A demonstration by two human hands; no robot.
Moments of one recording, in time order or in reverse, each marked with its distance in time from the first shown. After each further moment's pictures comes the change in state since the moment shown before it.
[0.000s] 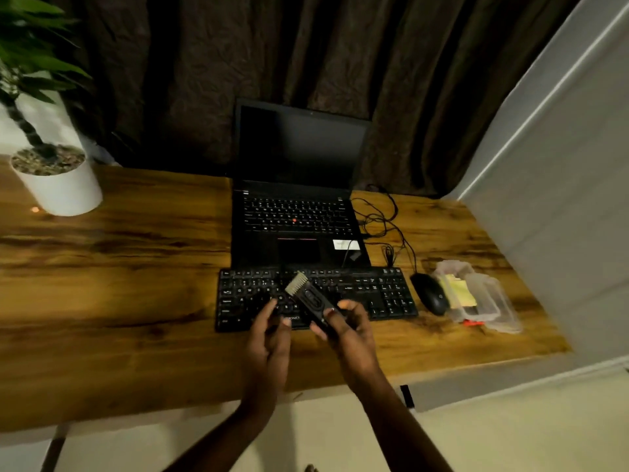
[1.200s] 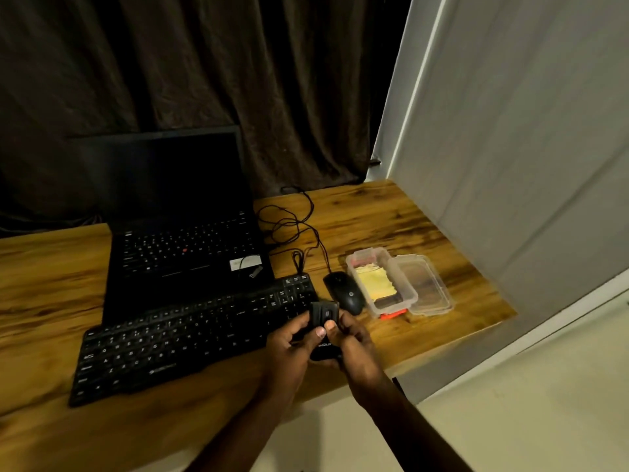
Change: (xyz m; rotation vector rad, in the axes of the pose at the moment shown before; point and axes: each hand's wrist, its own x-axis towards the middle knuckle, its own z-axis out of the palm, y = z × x) left_hand -0.026 0.016 0.235 0.022 -0.350 -0.155; right_hand 0.046 -0.066 -0.197 -0.013 -0.006 0.036
